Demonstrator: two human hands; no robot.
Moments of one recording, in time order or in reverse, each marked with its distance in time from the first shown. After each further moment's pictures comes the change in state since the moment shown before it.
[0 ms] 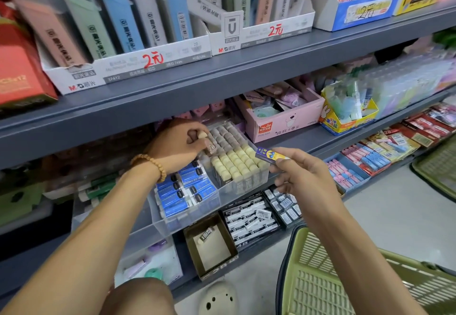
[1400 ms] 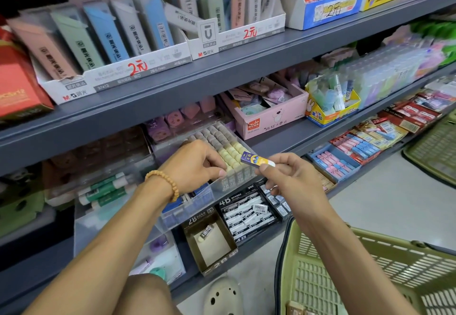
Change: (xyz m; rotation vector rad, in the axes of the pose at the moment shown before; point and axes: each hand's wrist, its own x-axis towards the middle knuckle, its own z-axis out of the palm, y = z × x) left_hand -0.027 0.028 0.021 0.042 -0.261 0.100; right_hand -0.020 0.010 -0.007 0.006 0.029 0.016
